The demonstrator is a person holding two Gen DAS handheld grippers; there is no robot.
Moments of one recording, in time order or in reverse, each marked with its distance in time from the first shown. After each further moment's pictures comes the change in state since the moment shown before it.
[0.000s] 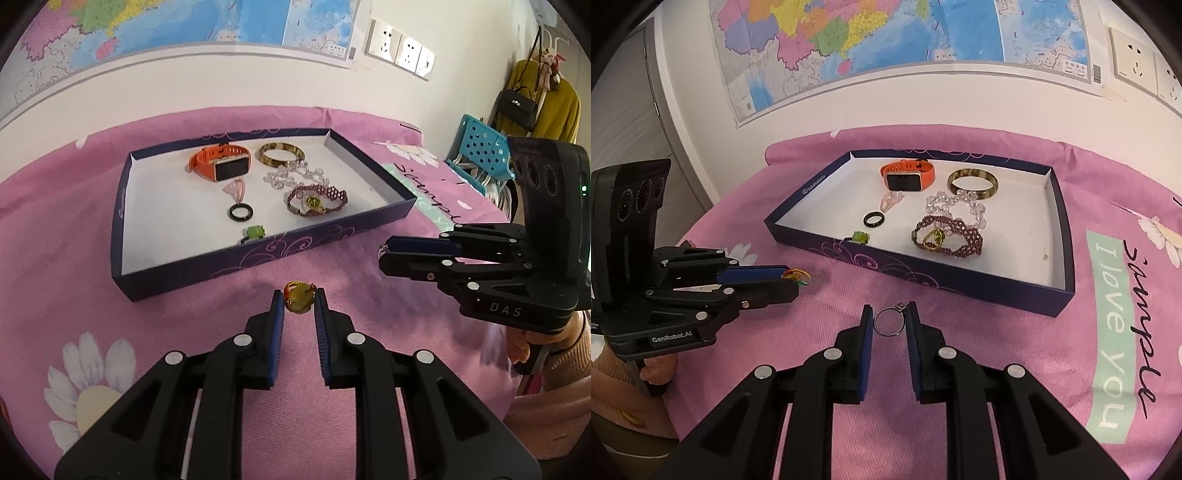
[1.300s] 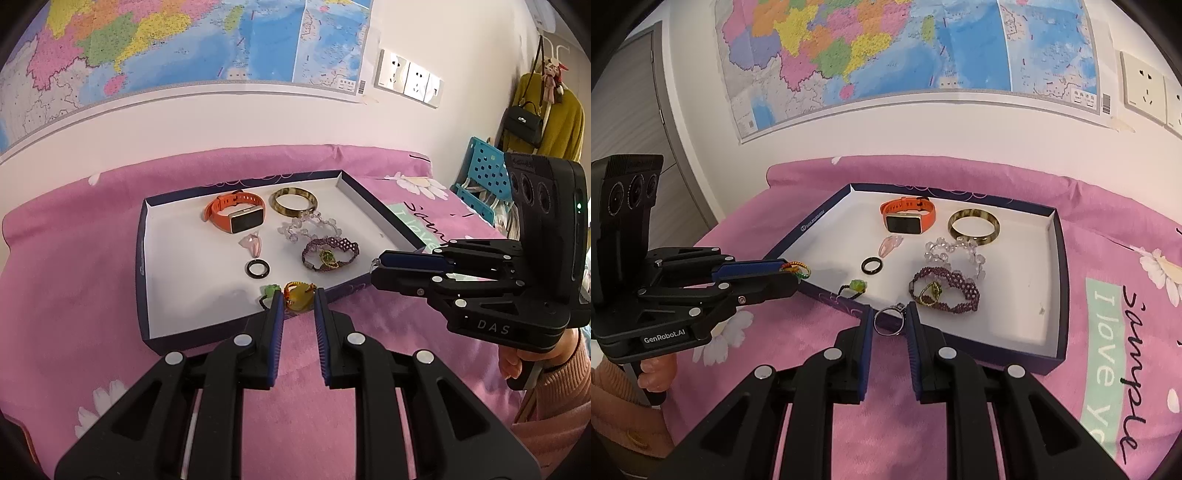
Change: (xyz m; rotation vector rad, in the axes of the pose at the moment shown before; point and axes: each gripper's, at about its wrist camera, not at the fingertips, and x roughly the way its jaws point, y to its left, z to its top) left arm -0.014 0.003 0.034 -0.001 -0.084 0.051; right arm 0.002 -0.004 0.033 -0.027 -0.064 0.001
